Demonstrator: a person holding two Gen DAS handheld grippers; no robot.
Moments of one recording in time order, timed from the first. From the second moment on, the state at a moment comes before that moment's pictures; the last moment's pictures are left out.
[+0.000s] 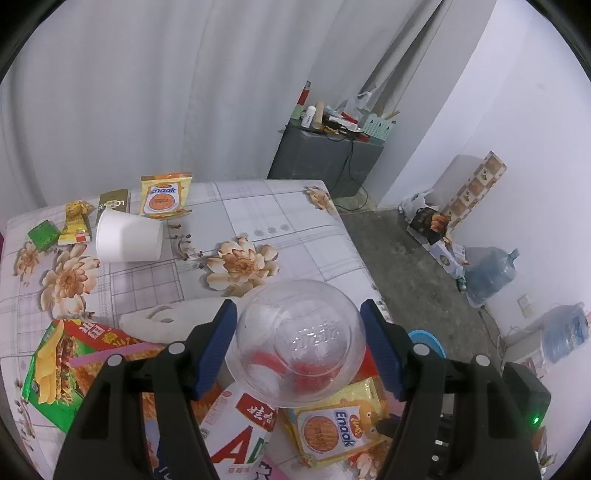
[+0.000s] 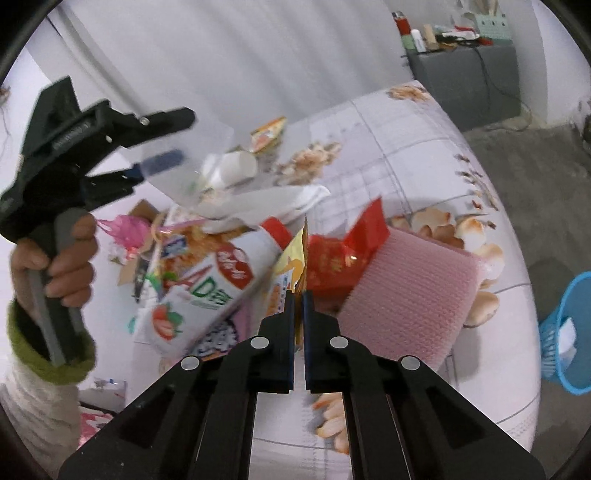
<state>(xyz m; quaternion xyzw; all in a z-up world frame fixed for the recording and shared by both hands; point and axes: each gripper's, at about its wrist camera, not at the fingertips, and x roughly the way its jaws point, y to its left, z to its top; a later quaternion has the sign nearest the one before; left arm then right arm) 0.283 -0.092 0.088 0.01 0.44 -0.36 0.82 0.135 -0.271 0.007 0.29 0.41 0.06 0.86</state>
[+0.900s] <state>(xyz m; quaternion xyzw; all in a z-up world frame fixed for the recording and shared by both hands) 0.189 -0.220 0.111 0.05 0.44 -0.47 0.77 -0.007 -0.389 0.027 0.47 0.22 0.08 0.85</state>
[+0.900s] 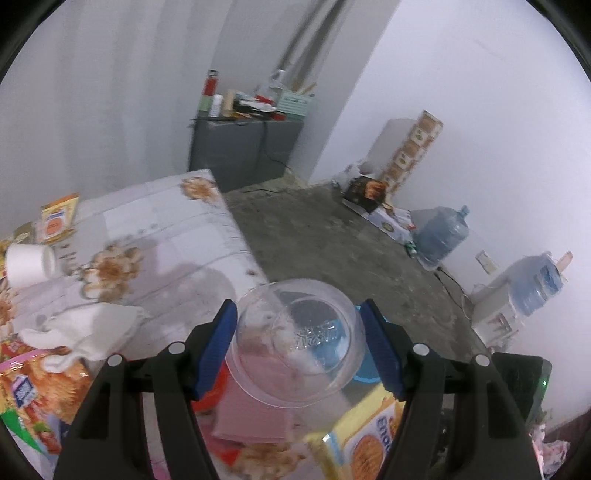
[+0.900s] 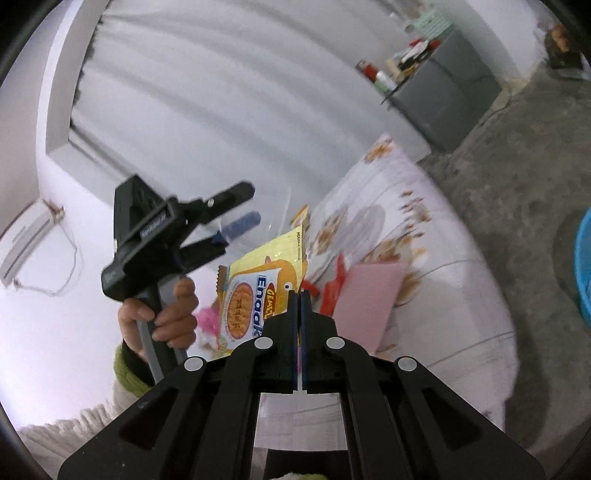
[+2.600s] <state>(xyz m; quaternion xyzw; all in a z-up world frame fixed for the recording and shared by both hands) 0.019 -0.535 -0.095 0.17 0.54 -0.49 0.66 -0.184 -0.568 -0.206 0.62 0.22 -0.36 0.66</state>
